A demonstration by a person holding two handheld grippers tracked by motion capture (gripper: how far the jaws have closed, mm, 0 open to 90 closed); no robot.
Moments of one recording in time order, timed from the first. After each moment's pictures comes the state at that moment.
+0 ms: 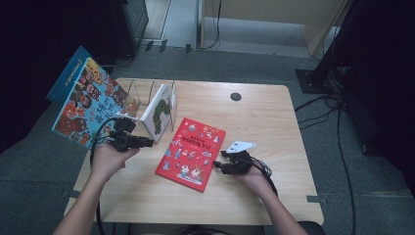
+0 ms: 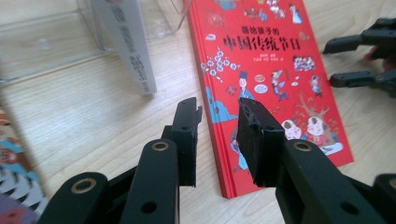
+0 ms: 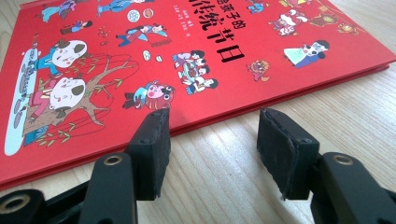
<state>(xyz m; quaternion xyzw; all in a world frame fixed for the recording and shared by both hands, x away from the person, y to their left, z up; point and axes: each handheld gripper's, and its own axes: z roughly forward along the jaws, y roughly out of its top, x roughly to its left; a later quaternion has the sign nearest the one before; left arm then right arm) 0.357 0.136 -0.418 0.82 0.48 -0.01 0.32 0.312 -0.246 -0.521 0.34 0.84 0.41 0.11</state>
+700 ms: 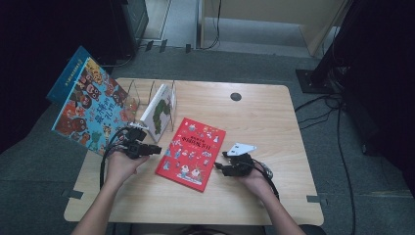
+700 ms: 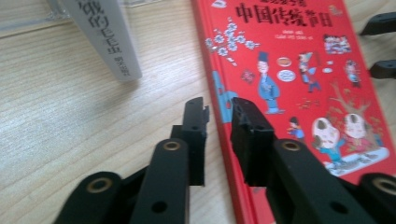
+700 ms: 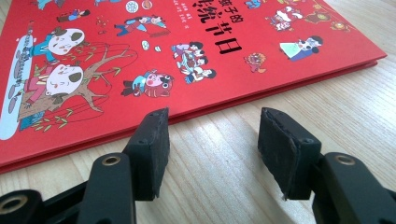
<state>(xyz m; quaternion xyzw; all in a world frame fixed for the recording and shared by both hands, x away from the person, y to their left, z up) 0.362 0.120 -0.474 0.82 0.48 -0.03 0.32 0.305 -0.249 -0.522 0.33 0.84 0.40 0.13</state>
